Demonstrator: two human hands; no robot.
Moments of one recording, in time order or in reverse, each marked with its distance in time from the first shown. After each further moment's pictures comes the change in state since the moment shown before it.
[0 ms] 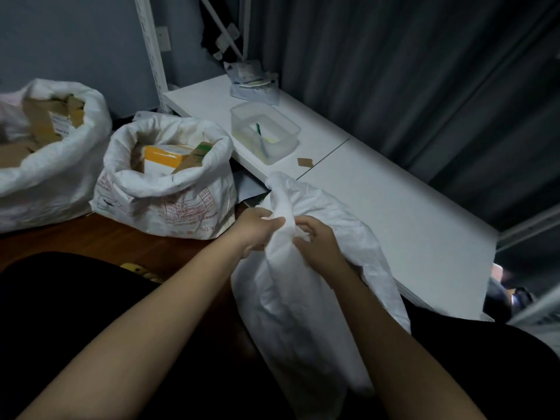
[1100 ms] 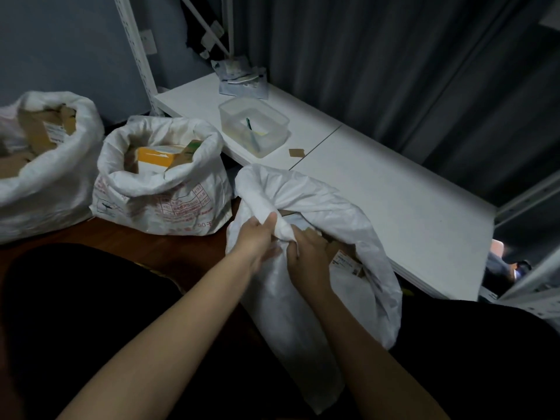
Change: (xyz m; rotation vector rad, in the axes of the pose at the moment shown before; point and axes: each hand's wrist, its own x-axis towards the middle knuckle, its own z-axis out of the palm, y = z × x) left_hand -0.012 -0.036 0.043 -0.267 0.137 -0.051; right_hand -0.057 0.024 0.017 -0.351 0.207 -0.153
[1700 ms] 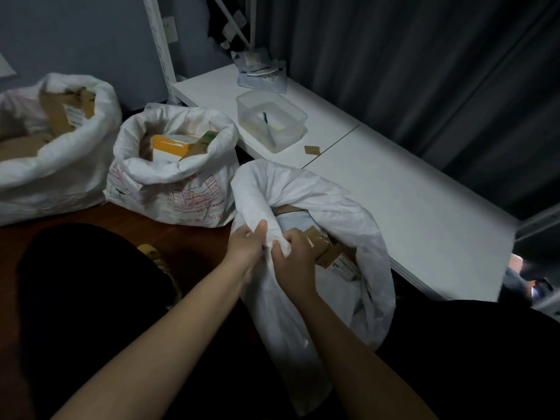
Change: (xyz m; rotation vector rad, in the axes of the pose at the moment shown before) left_hand 0.009 -0.029 -0.031 -0.076 0.139 0.034; right_hand 0.002 -0.013 0.042 0.277 0.001 0.084
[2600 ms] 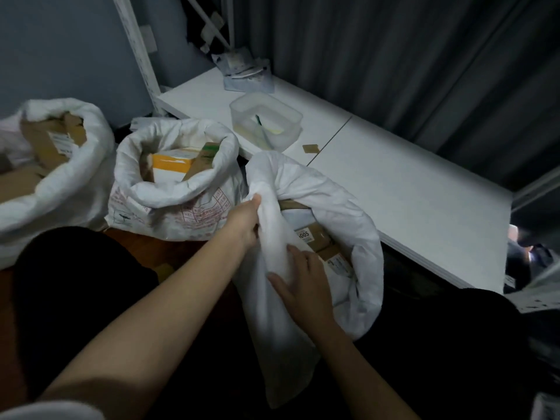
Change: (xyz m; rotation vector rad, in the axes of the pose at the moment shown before) left_hand 0.054 0.086 -0.038 -0.038 -0.110 -0.194; right_hand -0.036 -0.015 0.043 -0.372 0.044 -0.079
